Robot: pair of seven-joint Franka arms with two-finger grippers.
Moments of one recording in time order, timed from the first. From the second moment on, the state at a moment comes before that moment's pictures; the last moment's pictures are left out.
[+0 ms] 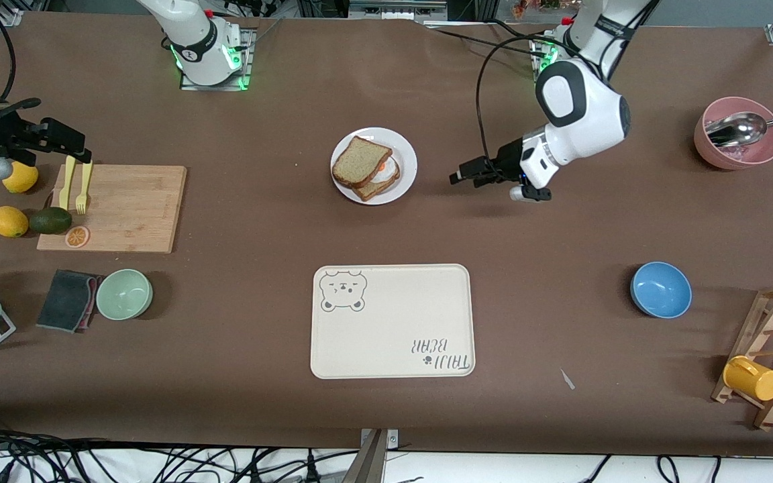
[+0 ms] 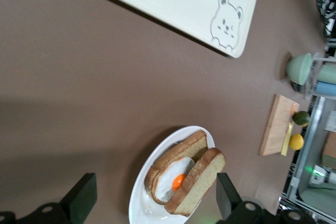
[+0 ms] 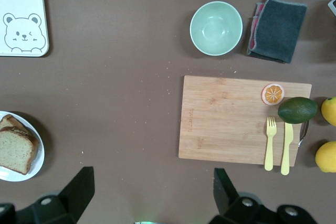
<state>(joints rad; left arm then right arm) 0.02 0.13 -0.56 -2.43 -1.46 2.53 0.49 0.00 0.00 -0.01 -1.64 0.04 1.56 -0.05</state>
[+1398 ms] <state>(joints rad) -0.09 0.40 -0.68 -2.47 -2.29 2.56 1.39 -0.01 0.01 -0.01 -1.64 0.04 1.56 -0.05</state>
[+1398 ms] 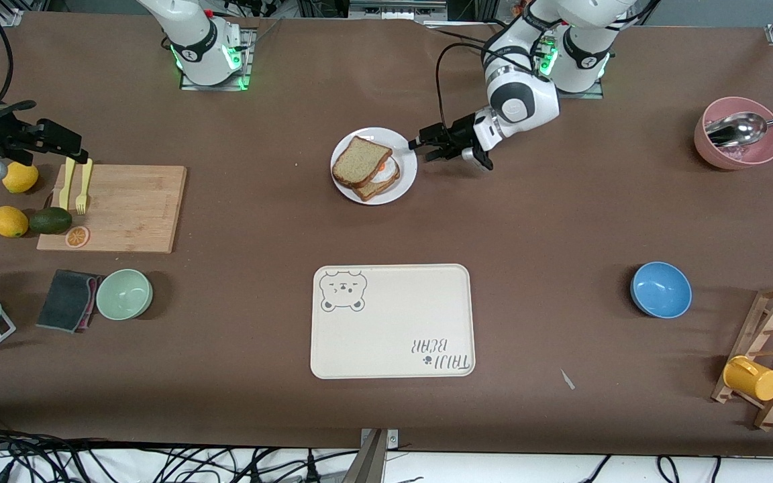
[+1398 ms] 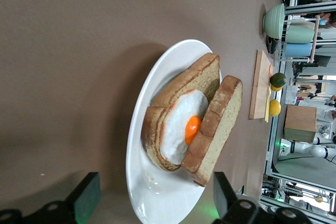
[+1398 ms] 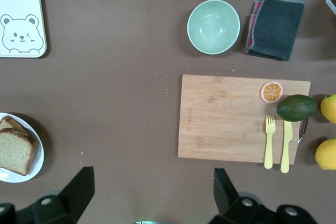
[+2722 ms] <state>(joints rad) -0.12 0.52 -0.67 -2.39 -2.41 2.59 1.53 -0.01 0.01 -0.02 -1.64 0.04 1.56 -0.05</state>
